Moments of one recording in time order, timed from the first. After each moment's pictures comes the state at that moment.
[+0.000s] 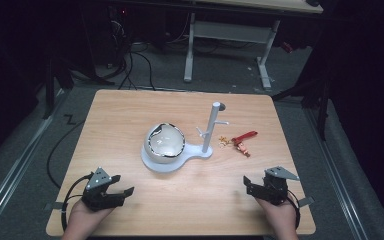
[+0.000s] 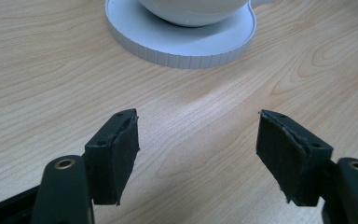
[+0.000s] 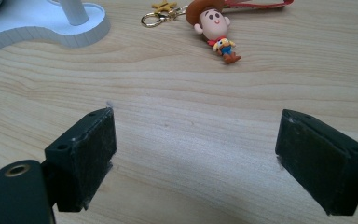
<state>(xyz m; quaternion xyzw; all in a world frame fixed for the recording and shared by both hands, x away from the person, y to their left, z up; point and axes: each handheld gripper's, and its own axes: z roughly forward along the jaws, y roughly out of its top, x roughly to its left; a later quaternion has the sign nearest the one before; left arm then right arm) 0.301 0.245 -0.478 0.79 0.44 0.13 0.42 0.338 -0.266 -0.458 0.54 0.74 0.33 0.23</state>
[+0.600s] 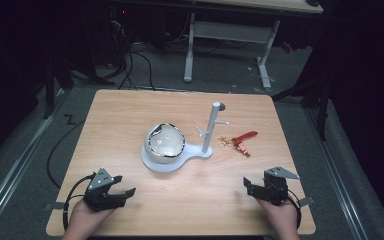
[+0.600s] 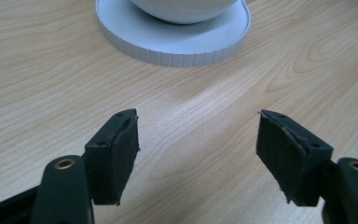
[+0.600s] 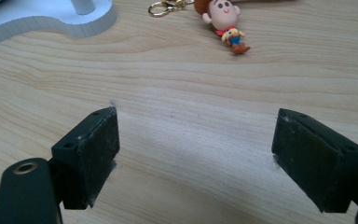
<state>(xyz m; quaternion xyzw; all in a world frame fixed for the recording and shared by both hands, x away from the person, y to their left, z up) 0.300 0.244 -0.479 0.79 0.43 0.12 0.42 0.339 -0.268 -0.459 0.54 0.75 0.33 0.20</state>
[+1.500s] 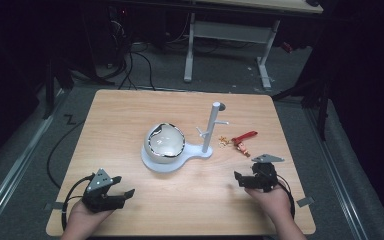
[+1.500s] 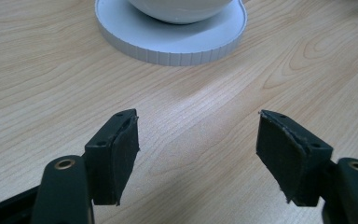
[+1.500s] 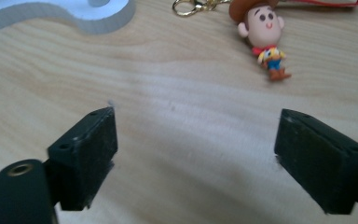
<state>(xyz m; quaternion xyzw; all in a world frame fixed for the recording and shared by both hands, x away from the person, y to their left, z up) 0.298 0.244 -0.476 0.80 0.42 0.12 0.42 0.386 -0.246 -0.456 0.50 0.80 0.28 0.16</state>
